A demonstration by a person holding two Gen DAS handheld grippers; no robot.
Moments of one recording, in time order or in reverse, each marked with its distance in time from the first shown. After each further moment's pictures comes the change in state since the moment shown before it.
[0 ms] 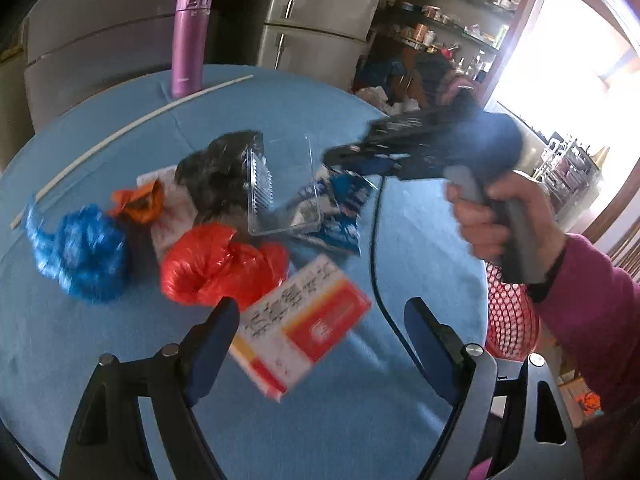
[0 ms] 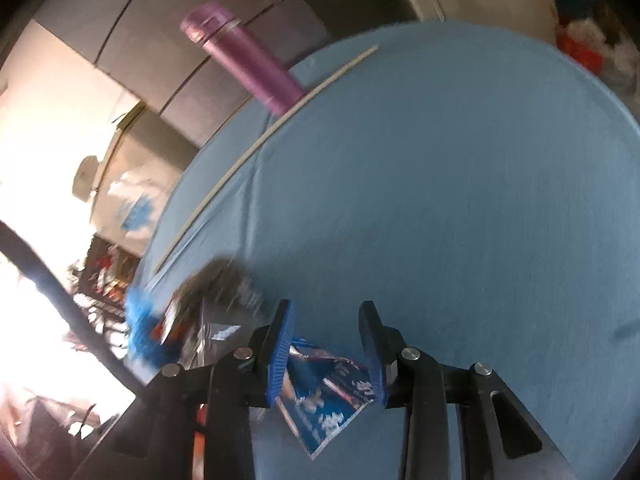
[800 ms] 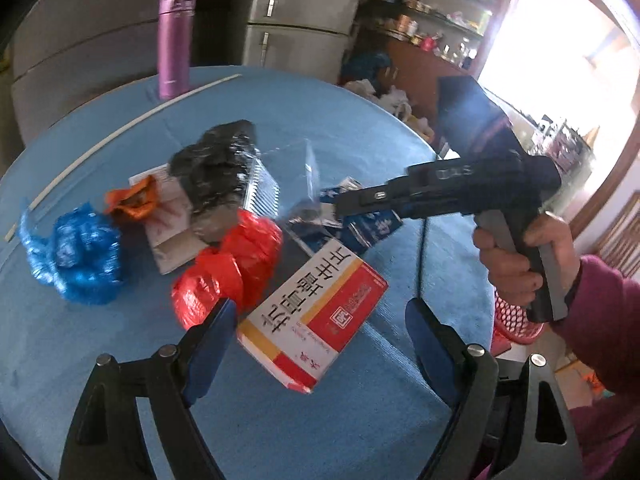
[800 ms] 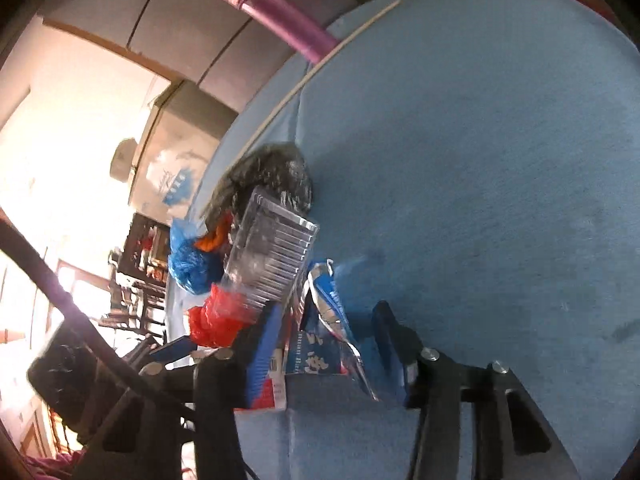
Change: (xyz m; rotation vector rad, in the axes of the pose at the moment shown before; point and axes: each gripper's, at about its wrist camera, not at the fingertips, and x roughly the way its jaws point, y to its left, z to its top) left arm 0.011 -0.001 -0.008 0.087 0.013 -0.015; right arm 0.015 0.009 -0.057 -0.016 0.041 0.118
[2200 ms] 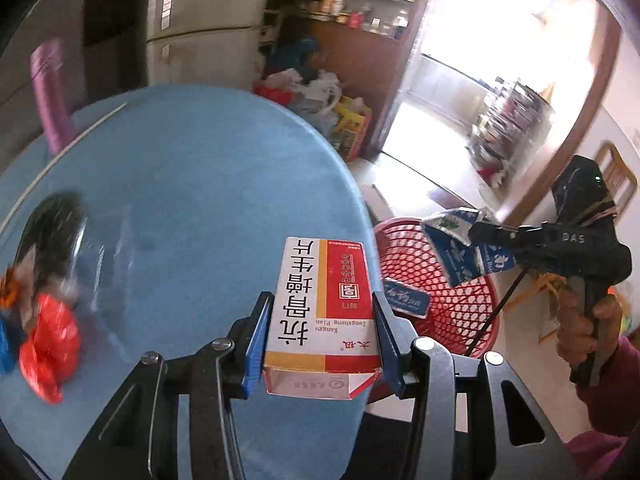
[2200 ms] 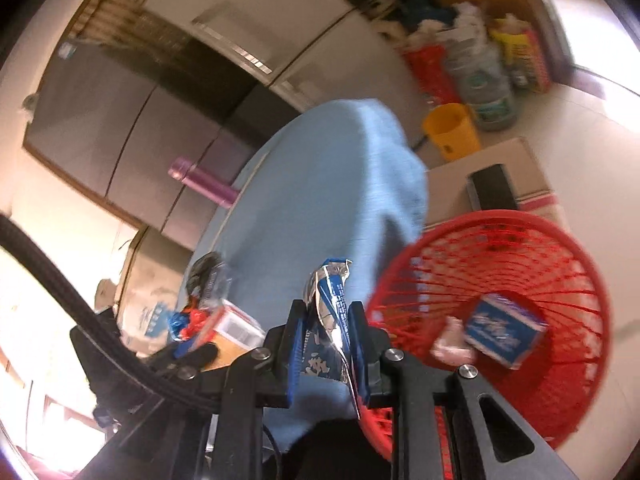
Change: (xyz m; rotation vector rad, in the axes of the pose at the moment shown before) left arm 0.048 -0.151 0.042 0.179 0.033 -0.127; right arm -0.256 -0.102 -0.187 0.341 -0.506 -0.153
